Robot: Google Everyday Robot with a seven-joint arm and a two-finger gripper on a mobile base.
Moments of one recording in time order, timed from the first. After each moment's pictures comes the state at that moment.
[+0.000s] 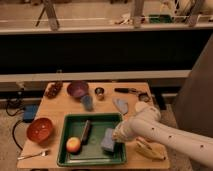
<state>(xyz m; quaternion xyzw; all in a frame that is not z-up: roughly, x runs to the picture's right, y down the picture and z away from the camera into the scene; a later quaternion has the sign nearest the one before) 0.052 0.241 0.735 -0.11 -0.31 -0.47 0.82</state>
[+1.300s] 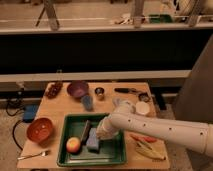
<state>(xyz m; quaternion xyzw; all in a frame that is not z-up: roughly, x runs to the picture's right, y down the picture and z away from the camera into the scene) -0.029 0.248 0.751 -0.12 -0.35 -0.51 0.77</state>
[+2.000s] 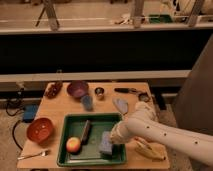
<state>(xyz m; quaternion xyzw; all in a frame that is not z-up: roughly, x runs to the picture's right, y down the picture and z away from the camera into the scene) 0.042 0.254 0.720 -0.12 -0.32 -0.50 0.79</state>
